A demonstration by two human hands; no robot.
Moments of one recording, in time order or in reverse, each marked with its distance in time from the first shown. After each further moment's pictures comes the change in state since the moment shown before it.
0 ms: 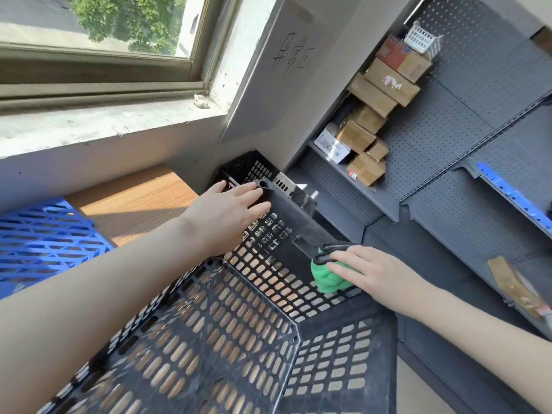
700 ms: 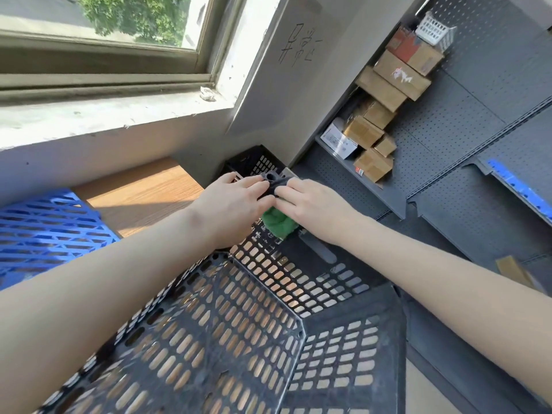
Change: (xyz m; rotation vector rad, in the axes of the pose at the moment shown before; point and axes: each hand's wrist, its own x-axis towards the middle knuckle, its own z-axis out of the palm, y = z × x) left_hand -0.001 -0.002 0.008 0.018 0.233 0.059; right_hand 0.153 0.015 -0.014 -0.145 0.073 -0.030
